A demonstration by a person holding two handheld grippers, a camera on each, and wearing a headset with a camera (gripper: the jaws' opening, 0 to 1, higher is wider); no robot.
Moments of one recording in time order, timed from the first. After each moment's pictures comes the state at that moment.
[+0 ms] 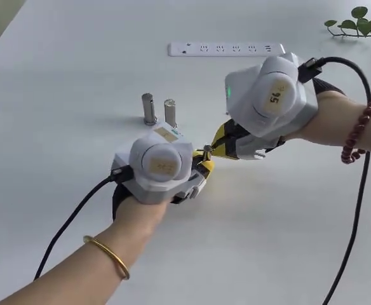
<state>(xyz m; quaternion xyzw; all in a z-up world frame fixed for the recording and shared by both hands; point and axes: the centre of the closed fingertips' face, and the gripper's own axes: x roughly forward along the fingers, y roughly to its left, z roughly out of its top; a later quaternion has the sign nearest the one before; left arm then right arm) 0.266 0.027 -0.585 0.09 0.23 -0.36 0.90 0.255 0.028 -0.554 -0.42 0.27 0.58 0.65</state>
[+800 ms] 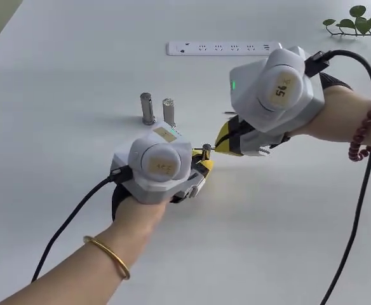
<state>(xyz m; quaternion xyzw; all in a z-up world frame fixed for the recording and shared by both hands) 0.267 0.026 -0.585 0.09 0.22 -0.36 0.90 0.256 0.022 -0.554 -0.42 0.28 0.57 0.65</state>
